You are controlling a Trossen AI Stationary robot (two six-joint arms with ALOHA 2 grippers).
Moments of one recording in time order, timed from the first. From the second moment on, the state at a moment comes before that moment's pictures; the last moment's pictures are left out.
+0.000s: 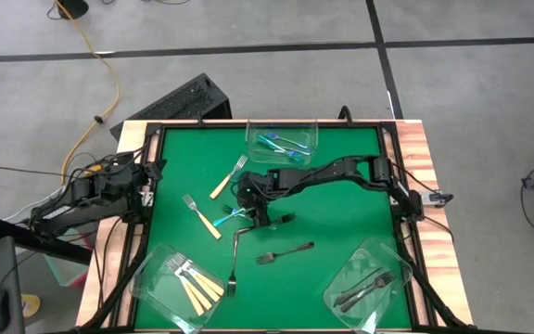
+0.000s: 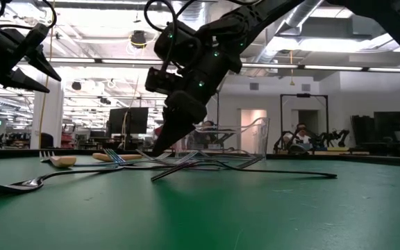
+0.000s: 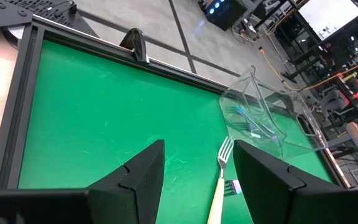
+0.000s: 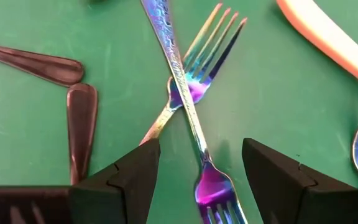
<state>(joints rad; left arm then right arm) 0.29 0.00 0.44 -0.97 -0.61 -1.06 -0.07 2.21 1.63 -0.37 -0.10 -0.25</state>
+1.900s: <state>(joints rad) 0.29 0.00 0.44 -0.97 -0.61 -1.06 -0.09 2.26 1.74 -0.48 -0.19 -0.35</state>
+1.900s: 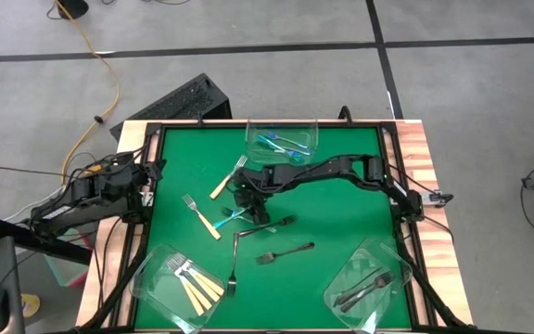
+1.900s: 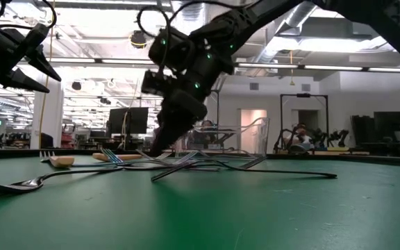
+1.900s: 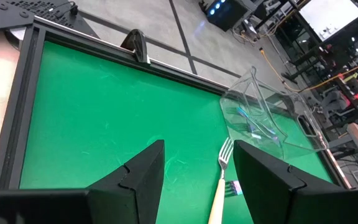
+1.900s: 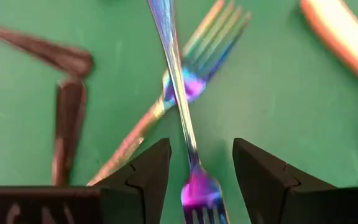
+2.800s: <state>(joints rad) 0.29 0.00 0.44 -0.97 -0.61 -1.06 -0.10 2.26 1.73 -0.40 -0.19 -0.38</state>
